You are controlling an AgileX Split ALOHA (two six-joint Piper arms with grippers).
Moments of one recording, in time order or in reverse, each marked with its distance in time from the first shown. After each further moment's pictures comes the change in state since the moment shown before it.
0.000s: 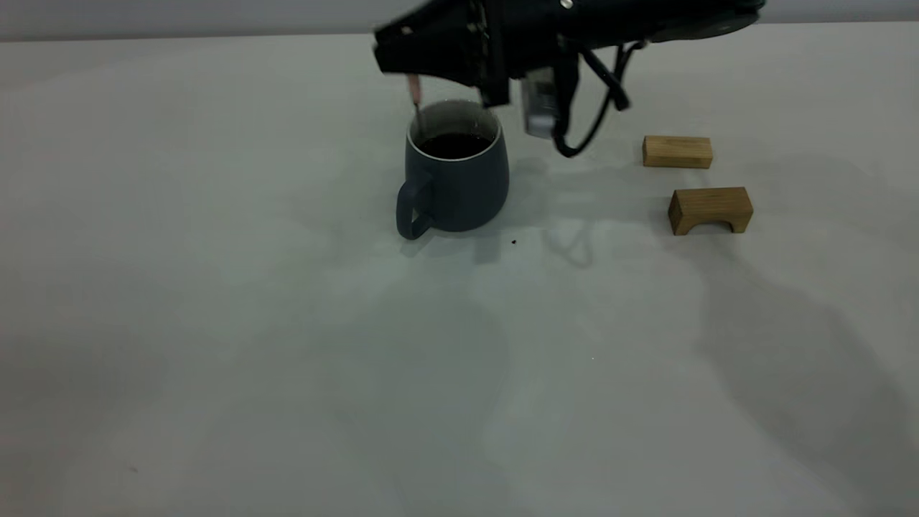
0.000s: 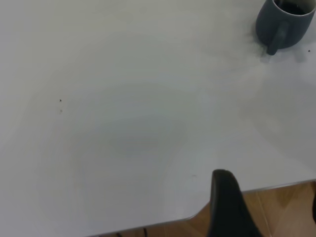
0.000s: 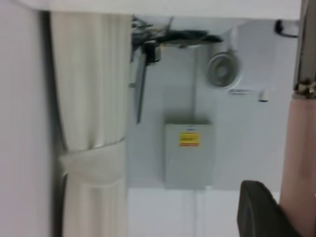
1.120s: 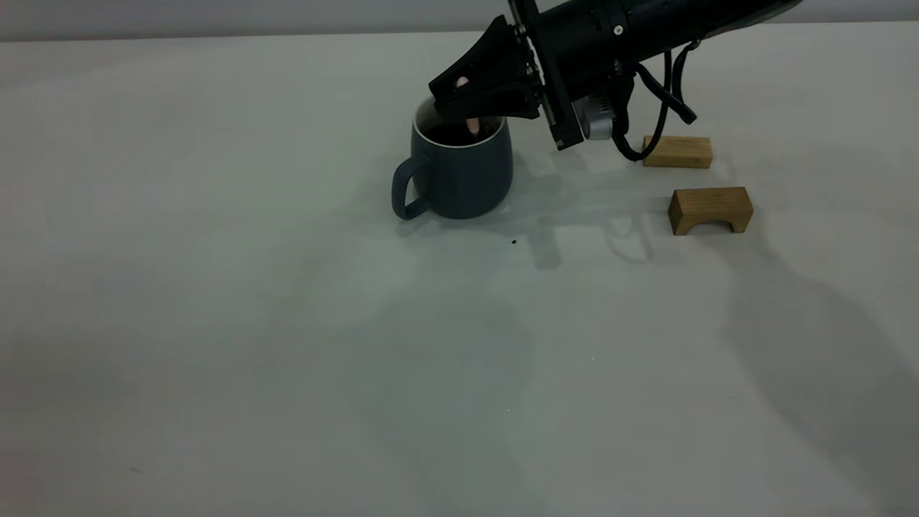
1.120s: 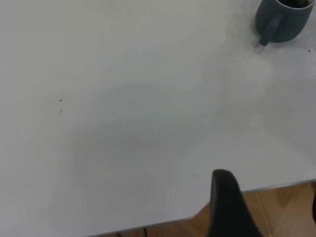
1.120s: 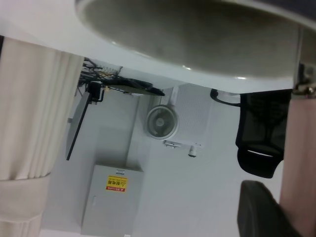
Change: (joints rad) left arm 0.000 0.000 0.000 0.000 0.000 0.000; right arm -0.071 -0.007 0.000 -0.288 0.032 -0.144
